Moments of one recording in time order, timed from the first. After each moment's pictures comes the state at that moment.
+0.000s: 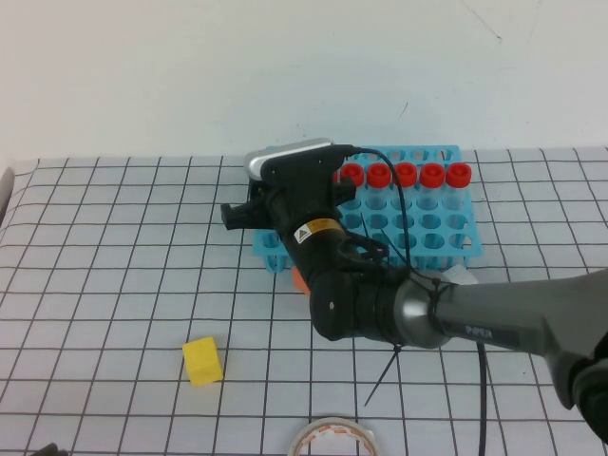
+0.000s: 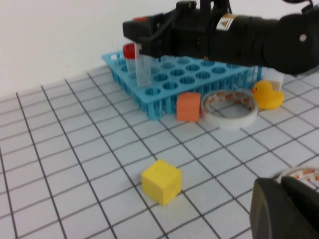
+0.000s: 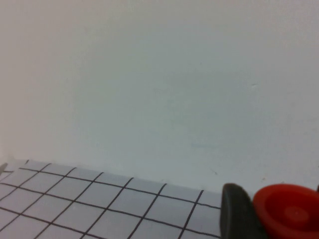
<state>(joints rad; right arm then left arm) 0.78 2.32 -1.57 0.59 -0.76 -0.35 -0.63 0.09 -0.20 0.23 0.41 -0.27</state>
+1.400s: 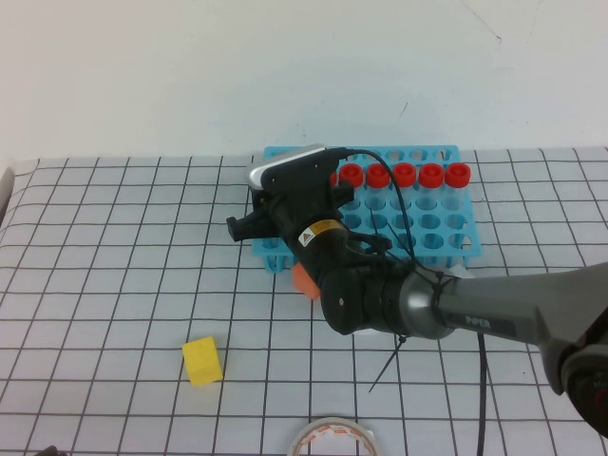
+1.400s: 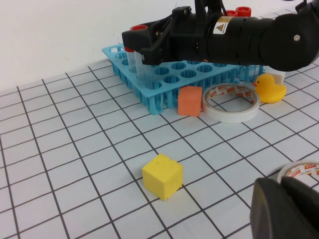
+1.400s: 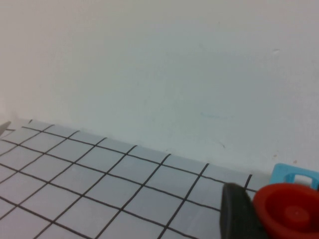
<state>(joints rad) 0.74 2.37 -1.60 0.46 -0.67 -0.32 -0.63 0.09 -0.20 0.23 0.43 -0.27</state>
